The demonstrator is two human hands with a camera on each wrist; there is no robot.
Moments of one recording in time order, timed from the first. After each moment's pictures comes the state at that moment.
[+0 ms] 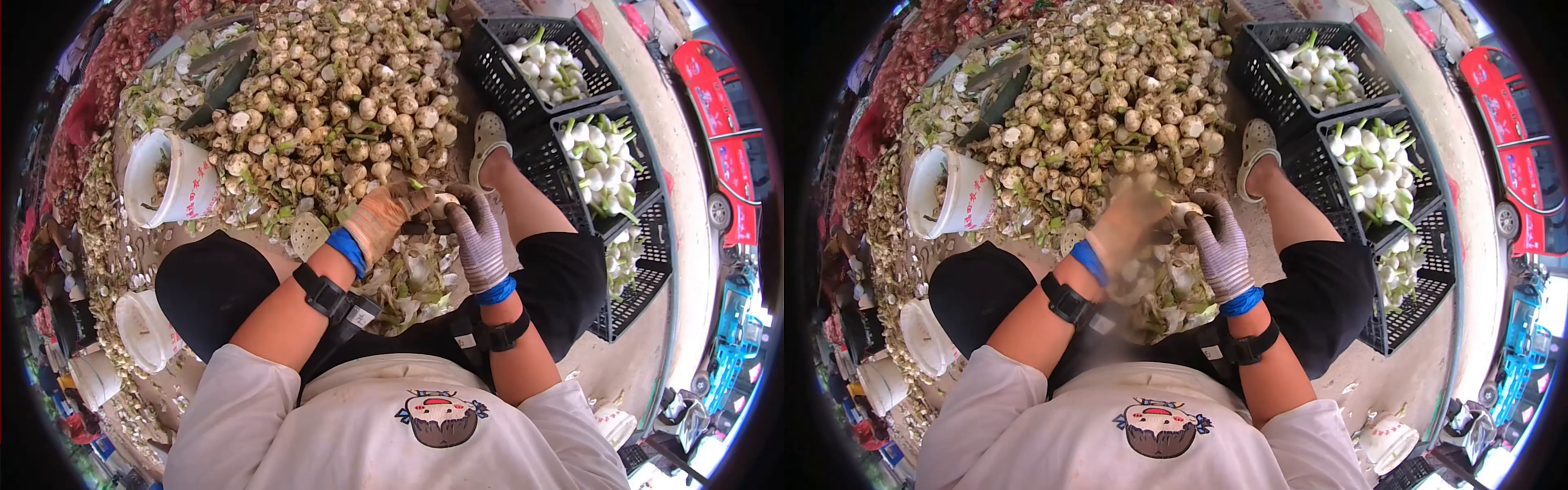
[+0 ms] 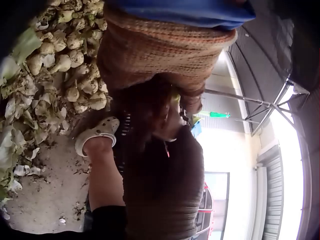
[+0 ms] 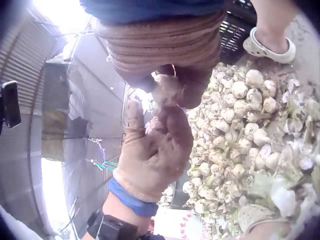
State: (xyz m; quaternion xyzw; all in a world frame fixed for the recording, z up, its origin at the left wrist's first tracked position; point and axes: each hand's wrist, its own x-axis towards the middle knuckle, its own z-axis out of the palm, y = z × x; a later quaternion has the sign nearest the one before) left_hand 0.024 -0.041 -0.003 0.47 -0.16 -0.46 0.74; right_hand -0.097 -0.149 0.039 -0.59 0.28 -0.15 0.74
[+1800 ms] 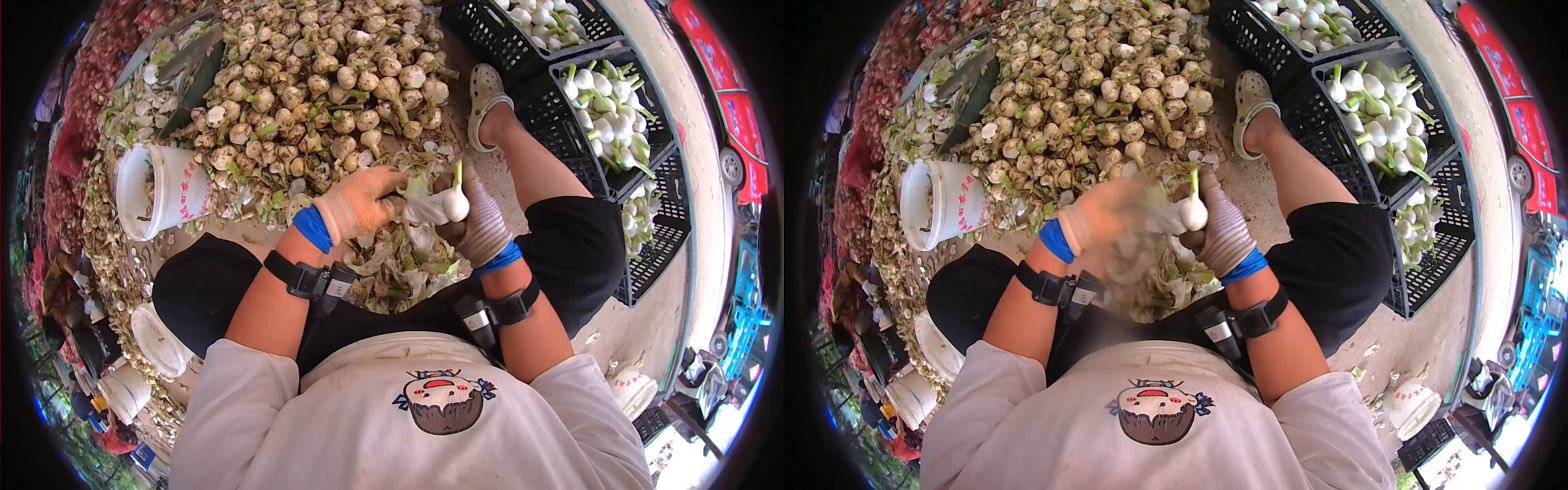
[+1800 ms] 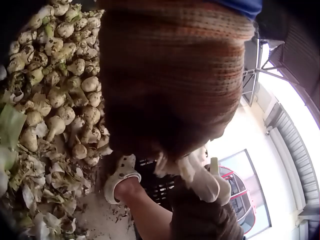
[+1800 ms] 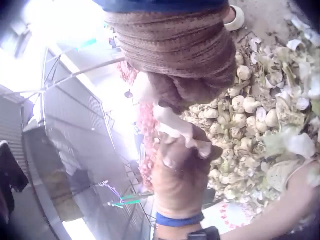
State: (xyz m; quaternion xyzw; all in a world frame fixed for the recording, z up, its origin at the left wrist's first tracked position) left_hand 0.049 -0.032 -0.006 0.68 -0.50 -0.41 0.35; right_hand -0.112 -0.175 -0.008 -0.11 0.32 0.03 0.94
